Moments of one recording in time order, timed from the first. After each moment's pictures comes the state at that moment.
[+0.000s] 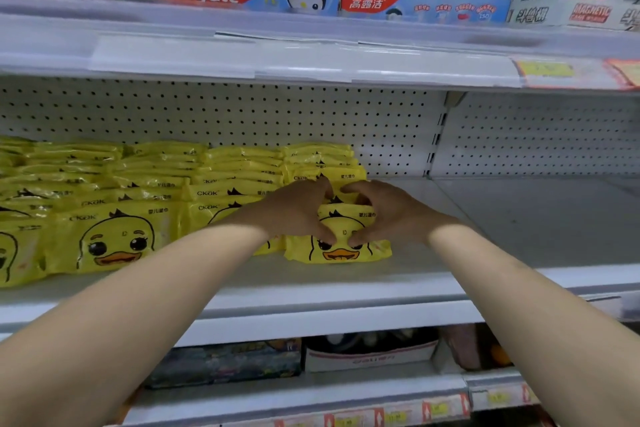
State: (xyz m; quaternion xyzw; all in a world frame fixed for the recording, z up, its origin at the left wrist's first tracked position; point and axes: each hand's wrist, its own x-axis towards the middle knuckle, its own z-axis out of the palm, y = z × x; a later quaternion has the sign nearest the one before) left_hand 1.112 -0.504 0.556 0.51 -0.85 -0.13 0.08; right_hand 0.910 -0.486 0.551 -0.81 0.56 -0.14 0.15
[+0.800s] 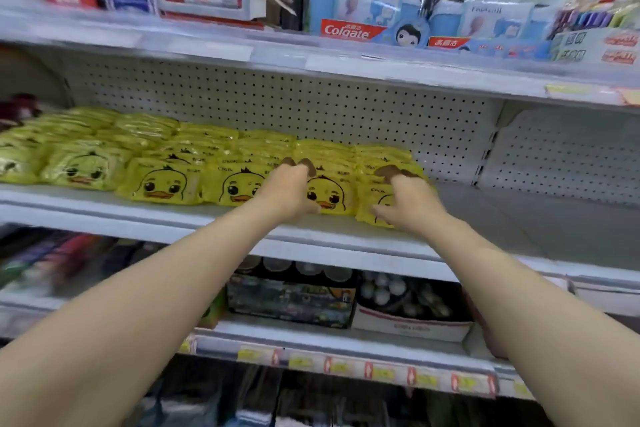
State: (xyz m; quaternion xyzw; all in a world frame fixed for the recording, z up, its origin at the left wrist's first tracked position) left_hand 1.233 -0.365 0.566 0.65 -0.72 -0.07 0.23; right_hand 1.013 -0.383 0.565 -0.76 0.62 -0.17 -0.02
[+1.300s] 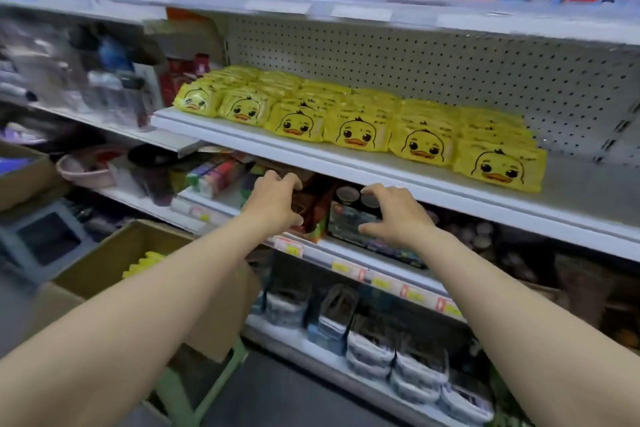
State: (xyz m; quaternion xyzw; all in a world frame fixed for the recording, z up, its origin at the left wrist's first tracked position) left_hand 1.360 -0.155 0.497 0.79 -0.58 -0.07 0.19; right_hand 1.141 -0.245 0.493 -0.87 0.47 -0.10 0.10
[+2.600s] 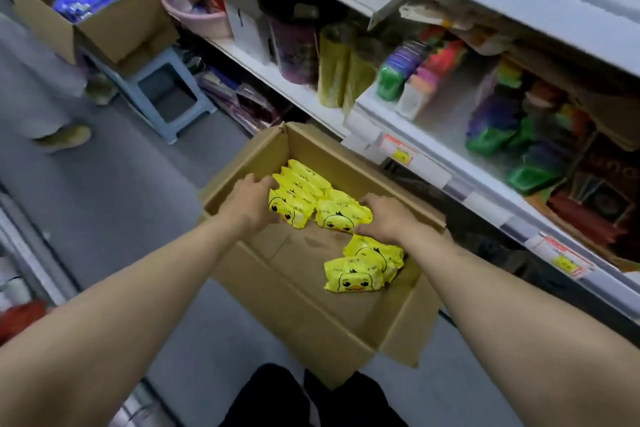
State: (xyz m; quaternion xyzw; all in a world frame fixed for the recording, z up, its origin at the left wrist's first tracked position) left_hand 1.883 -0.094 0.232 0.88 -0.39 -0.27 0.01; right_hand 1.678 -0.256 0.209 -0.86 0.39 0.20 0.27
